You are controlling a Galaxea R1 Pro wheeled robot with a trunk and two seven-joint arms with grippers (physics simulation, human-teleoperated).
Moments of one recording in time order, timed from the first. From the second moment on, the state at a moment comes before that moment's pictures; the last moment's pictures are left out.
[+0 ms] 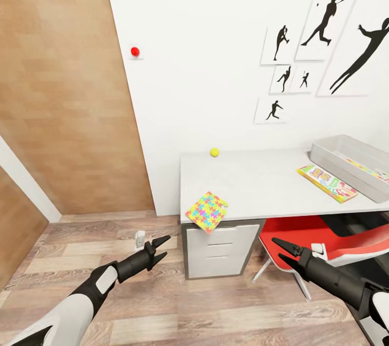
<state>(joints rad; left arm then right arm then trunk) -0.72 0.01 0.39 -0.26 0.35 0.60 -0.94 -0.10 -0.26 -0.28 -1.58 -1.18 0.98 0.28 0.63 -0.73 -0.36</state>
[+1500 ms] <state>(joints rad) -0.72 0.00 0.39 -0.25 0.35 0.59 -0.96 -0.10 -0.25 -0.28 -1.58 -1.17 0.97 0.58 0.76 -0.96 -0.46</state>
